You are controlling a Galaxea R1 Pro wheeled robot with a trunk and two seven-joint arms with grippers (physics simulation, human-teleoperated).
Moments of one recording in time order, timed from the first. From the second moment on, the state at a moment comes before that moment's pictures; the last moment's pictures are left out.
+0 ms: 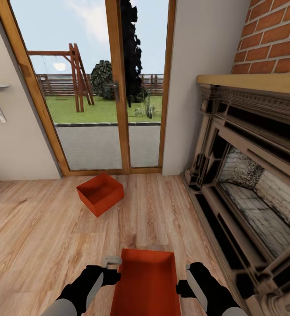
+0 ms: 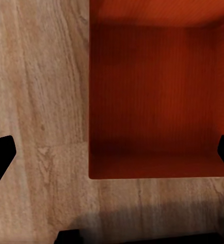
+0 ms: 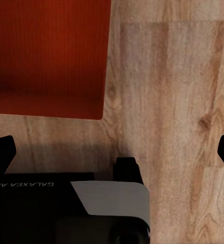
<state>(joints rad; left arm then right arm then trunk) -0.54 -0.10 -0.02 -0.47 0.00 0.46 0.00 -0.47 0.06 0.19 -0.67 -0.26 0.85 -0.26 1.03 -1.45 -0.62</state>
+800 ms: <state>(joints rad) -0.54 -0.10 -0.02 -0.46 0.00 0.56 0.00 -0.47 0.06 0.19 -0.67 -0.26 0.84 -0.27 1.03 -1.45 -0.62</state>
